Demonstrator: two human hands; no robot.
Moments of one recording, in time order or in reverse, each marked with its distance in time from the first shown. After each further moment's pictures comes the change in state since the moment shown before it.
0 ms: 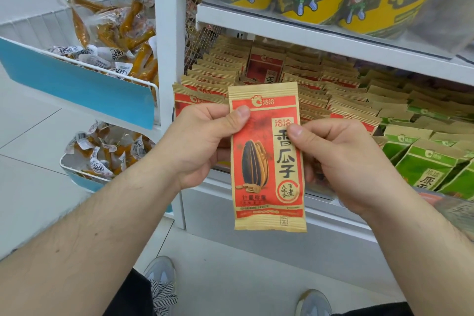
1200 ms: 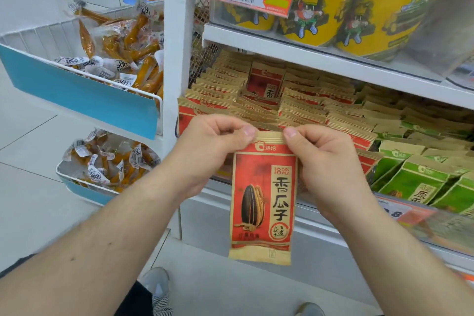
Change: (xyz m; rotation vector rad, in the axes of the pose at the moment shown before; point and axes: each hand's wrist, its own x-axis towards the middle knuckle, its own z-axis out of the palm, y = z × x) left_hand 0.005 0.002 0.000 0.168 0.051 0.124; right_hand 0.011 0.000 0.024 -0.020 0.223 -0.100
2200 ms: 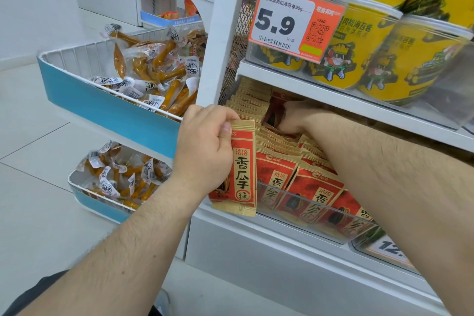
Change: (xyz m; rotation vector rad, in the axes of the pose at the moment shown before) left_hand 0.023 -0.006 -0.046 0.727 0.487 0.611; right_hand 0.214 0.006 0.037 -1.203 -0.123 0.071
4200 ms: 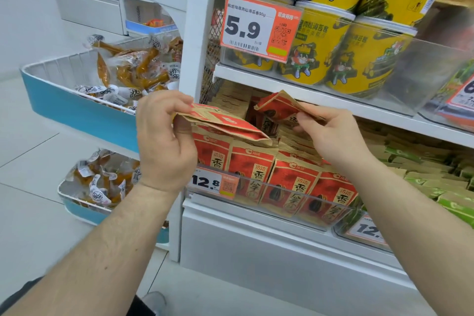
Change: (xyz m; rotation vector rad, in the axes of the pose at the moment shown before) left_hand 0.000 -0.005 -0.013 -0.106 0.389 0.363; right_hand -0.148 0.056 -0.029 0.835 0.290 -0.129
